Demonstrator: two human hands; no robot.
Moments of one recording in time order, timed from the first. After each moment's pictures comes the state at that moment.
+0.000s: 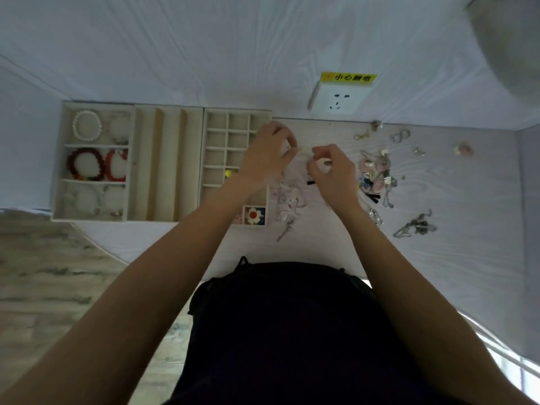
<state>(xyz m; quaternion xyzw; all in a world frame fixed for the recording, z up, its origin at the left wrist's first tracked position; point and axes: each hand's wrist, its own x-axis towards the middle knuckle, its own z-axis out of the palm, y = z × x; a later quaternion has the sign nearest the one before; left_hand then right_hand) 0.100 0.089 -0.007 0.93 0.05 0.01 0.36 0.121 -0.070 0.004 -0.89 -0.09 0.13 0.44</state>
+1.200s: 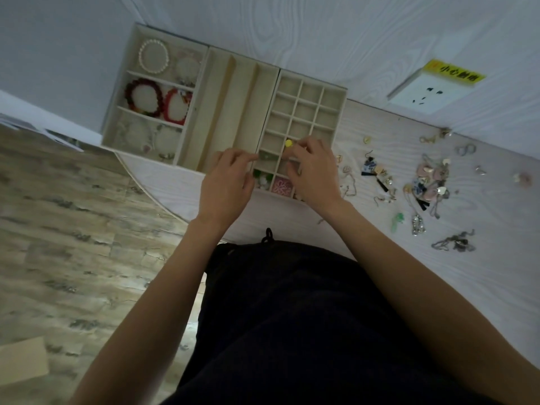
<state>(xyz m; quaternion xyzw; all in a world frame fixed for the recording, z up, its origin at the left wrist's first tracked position) -0.083 0.149 0.009 0.92 0.25 0.07 0.27 0.045 0.030 -0.004 -0.89 -0.38 0.09 0.23</state>
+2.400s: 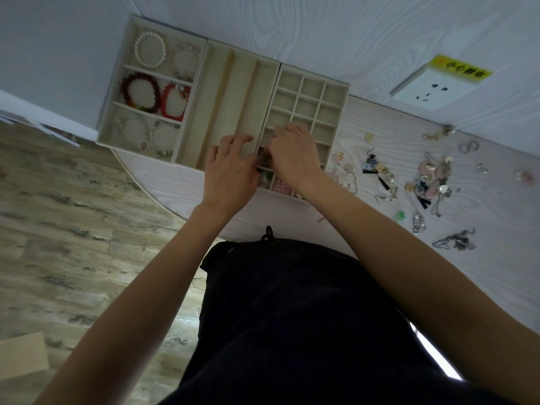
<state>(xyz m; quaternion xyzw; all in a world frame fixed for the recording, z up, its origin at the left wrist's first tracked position) -0.067 0.157 -0.001 0.97 0.21 0.00 0.13 0.052 0.081 0.007 -0.85 -0.52 0.12 -0.02</state>
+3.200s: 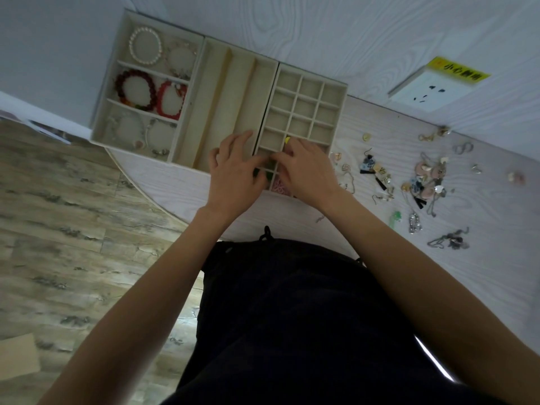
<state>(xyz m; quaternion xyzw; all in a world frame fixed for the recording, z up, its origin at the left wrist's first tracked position) -0.065 0.148 -0.010 0.95 0.25 -0.02 0.19 0.053 0.037 -0.008 -0.84 -0.52 0.12 0.07</state>
